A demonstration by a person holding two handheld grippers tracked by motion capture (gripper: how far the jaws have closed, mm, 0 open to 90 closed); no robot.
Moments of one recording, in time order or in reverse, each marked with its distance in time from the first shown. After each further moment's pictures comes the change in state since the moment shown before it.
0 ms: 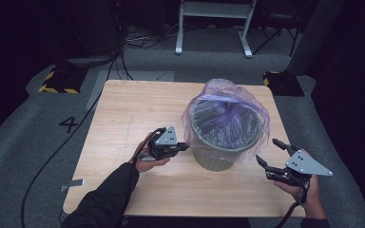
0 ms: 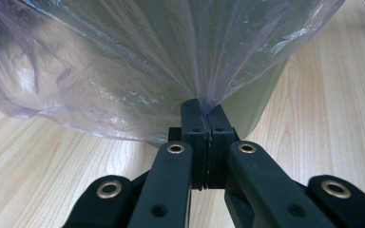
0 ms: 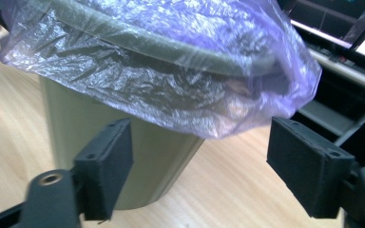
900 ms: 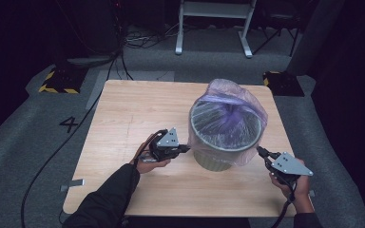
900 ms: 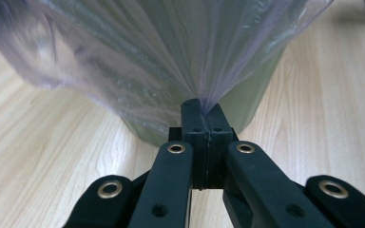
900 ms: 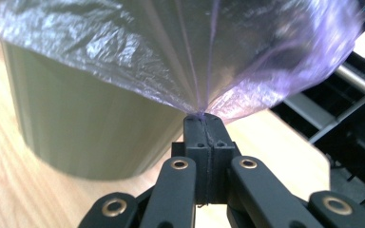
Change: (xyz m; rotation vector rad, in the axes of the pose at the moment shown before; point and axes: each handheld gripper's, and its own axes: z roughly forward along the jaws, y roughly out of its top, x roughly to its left) left arm -0.002 -0.008 0.009 0.032 -0.015 -0.001; right arm 0.008 -0.027 0.025 0.086 -0.033 -0.104
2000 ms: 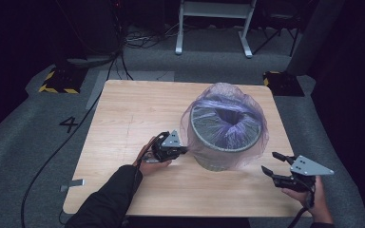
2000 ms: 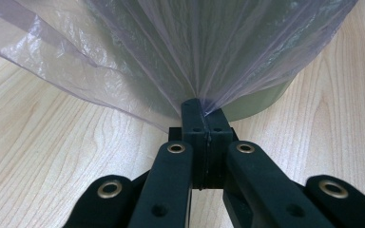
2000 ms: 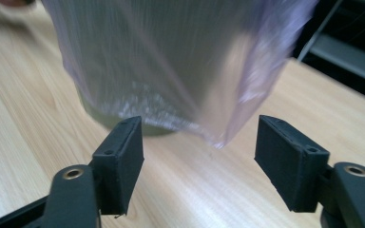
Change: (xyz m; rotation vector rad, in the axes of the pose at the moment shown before) left arm 0.009 -0.020 0.023 0.054 0.022 -0.047; right arm -0.025 -0.029 -0.032 0.028 0.193 0.188
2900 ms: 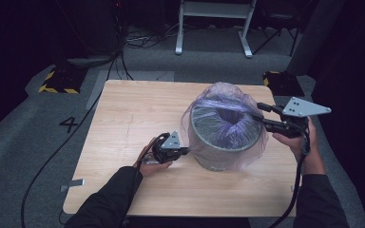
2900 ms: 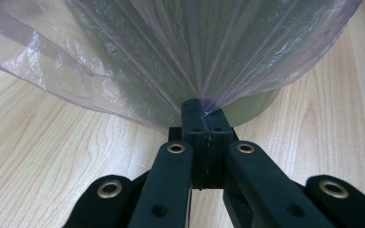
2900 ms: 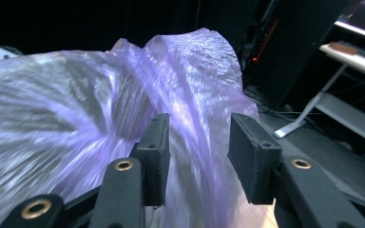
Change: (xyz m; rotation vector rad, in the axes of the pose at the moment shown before) left arm -0.006 0.002 -0.001 -0.035 -0.006 0.017; right arm -0.052 0.153 0.048 -0.107 0.070 -0.088
